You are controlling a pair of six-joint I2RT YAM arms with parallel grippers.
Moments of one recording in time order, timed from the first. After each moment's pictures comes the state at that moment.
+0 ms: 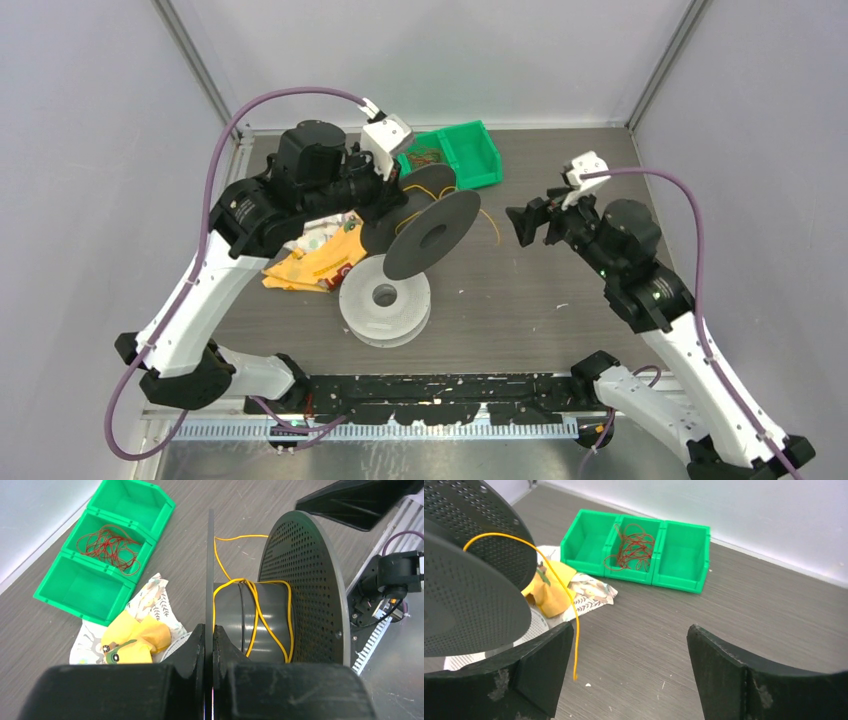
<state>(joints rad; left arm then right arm) -0.80 1.31 1.87 -0.99 0.12 0.07 0.51 0.81 1.04 -0.37 -0.03 -0.02</state>
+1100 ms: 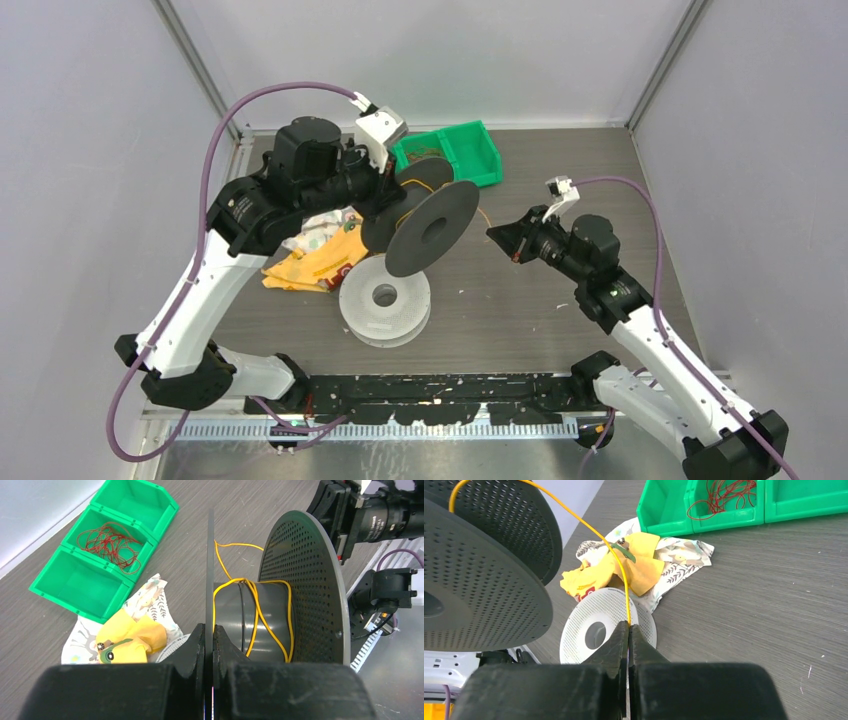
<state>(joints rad) -0.75 1.31 1.88 -0.98 0.12 0.01 0.45 0.78 0.68 -0.05 -0.28 0.53</state>
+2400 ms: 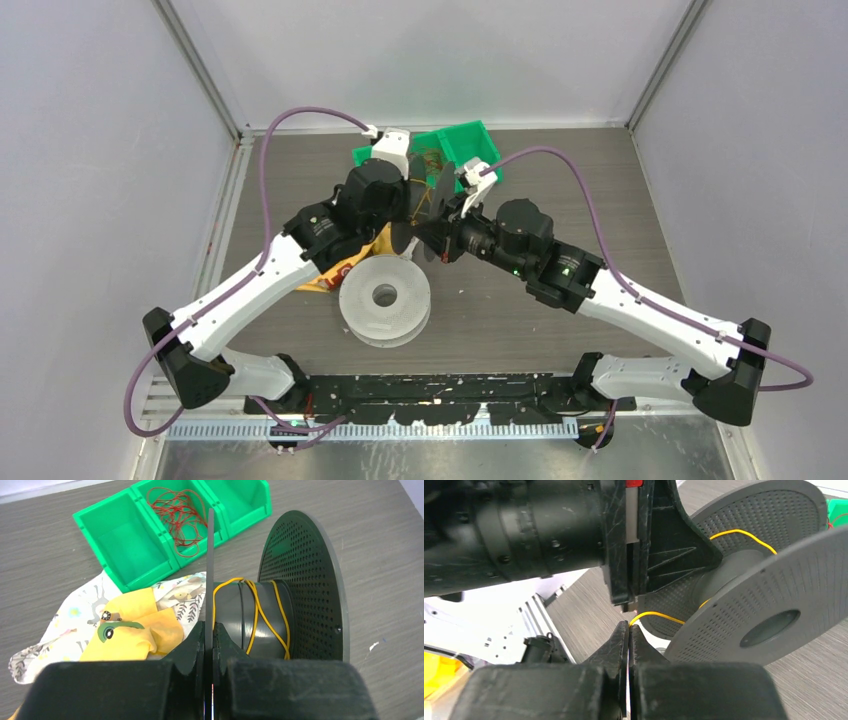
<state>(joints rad) -0.84 1.31 1.41 -0.53 -0.47 -0.31 0.99 1.11 1.09 -0.06 0.03 0.40</state>
